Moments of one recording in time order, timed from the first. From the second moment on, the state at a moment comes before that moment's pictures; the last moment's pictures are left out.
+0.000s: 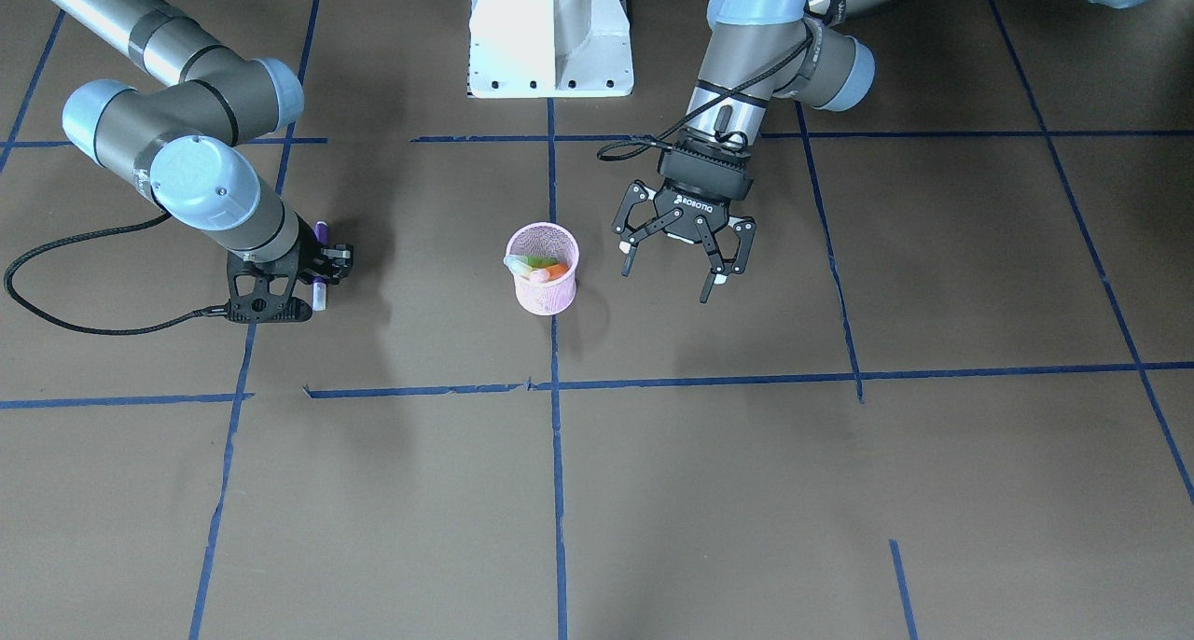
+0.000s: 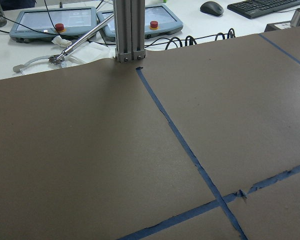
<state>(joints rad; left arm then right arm) -0.50 -2.04 -1.73 -2.21 -1.32 -0.87 0.71 -1.21 1.62 -1.49 2.20 0.96</state>
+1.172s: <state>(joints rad) -0.50 -2.00 -1.77 -2.21 -1.32 -0.86 0.71 -1.15 1.85 -1.48 2.08 1.14</state>
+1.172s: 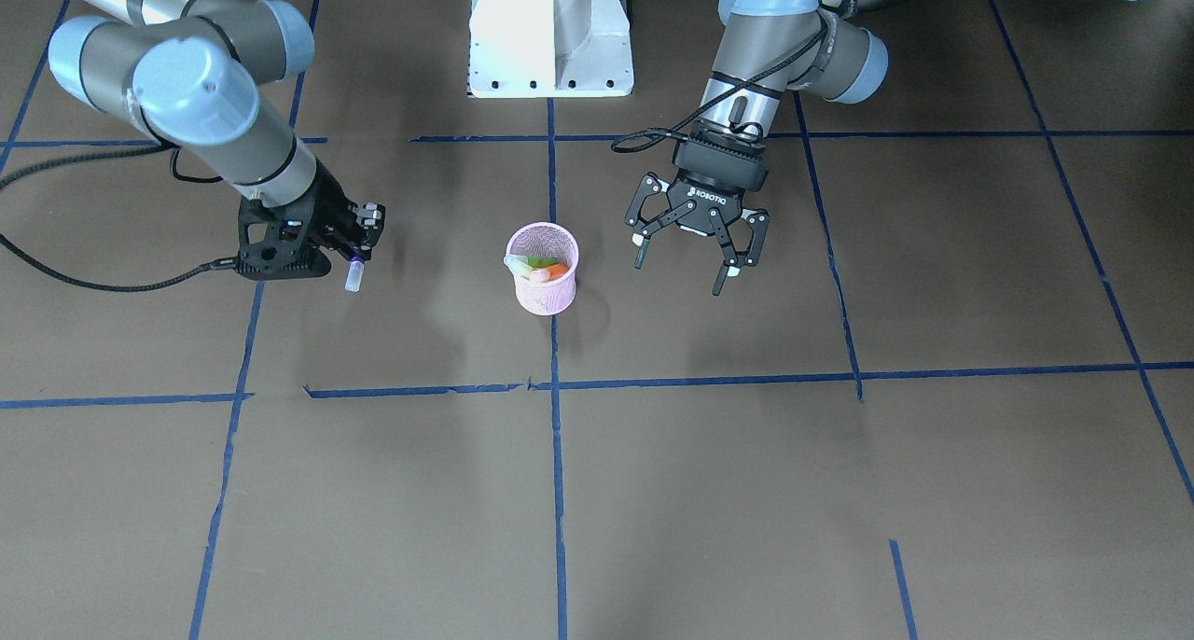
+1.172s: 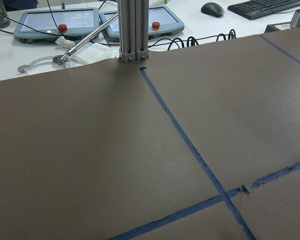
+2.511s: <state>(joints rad) -0.76 -1.83 -1.77 -2.04 -1.62 -0.49 0.31 -0.98 1.93 -1.48 1.07 1.47</state>
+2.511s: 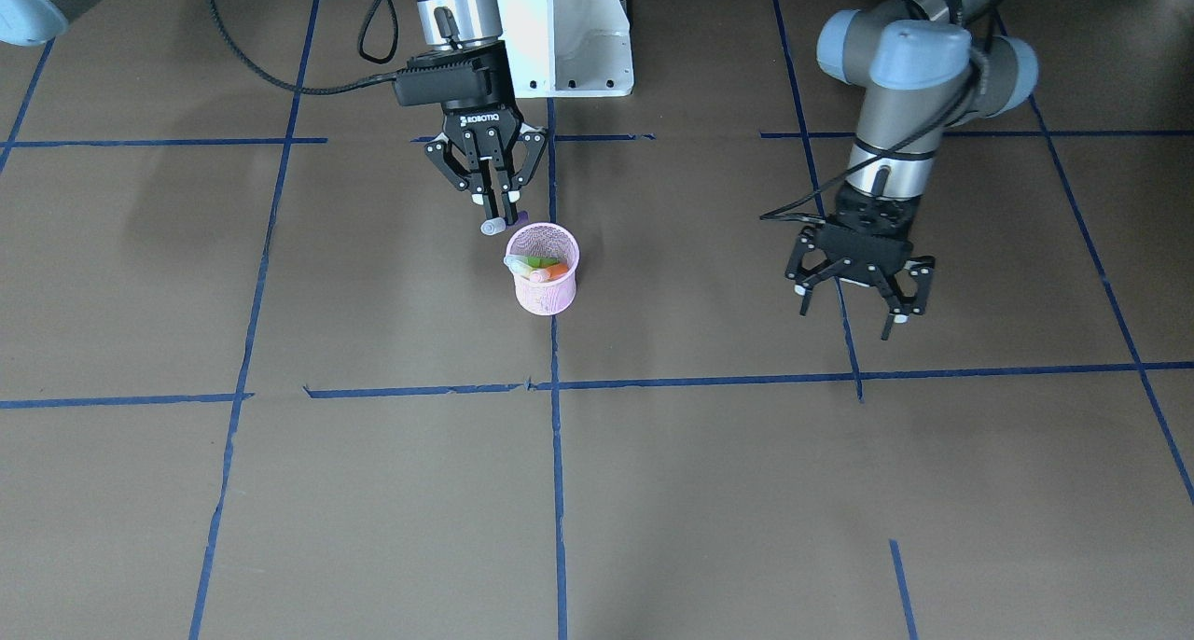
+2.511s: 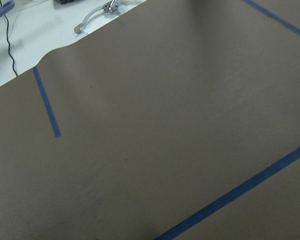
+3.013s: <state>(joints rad) -0.78 -1.82 -1.76 -2.04 -1.64 -0.47 0.26 -0.94 1.85 -1.48 0.95 1.51</state>
